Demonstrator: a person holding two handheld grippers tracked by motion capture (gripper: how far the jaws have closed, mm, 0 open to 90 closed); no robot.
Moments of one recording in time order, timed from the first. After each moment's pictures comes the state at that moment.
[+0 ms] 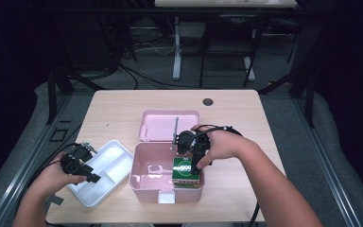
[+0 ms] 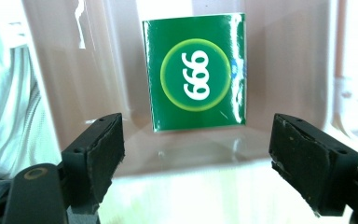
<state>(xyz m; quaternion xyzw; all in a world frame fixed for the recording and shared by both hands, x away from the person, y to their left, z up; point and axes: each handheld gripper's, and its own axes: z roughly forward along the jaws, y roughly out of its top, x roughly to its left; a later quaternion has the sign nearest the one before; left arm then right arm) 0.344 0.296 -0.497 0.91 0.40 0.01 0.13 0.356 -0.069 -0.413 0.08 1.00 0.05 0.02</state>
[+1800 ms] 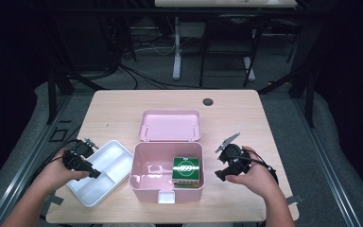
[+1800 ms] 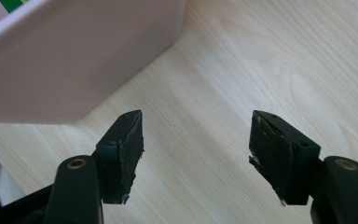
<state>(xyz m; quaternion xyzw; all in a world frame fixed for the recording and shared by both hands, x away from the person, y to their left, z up) 0.354 0.291 -0.493 0.90 0.42 0.03 0.11 0.325 -0.185 -0.477 0.36 0.91 0.18 0.10</state>
